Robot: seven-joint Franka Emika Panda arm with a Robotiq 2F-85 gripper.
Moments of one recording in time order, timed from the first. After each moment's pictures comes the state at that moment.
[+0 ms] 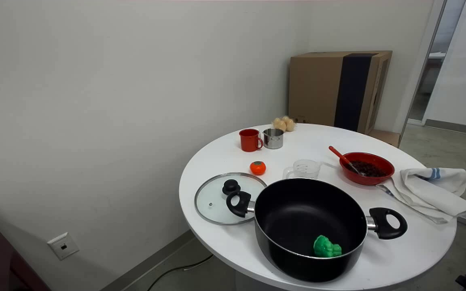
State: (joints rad) arm -0.13 -0.53 -0.34 -2.51 -0.08 1.85 -0.39
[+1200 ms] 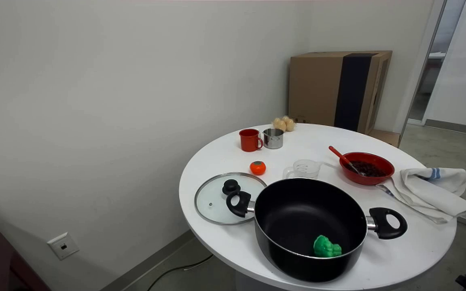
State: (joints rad) arm -0.14 -0.52 -0.33 -2.52 -0.04 1.94 -0.37
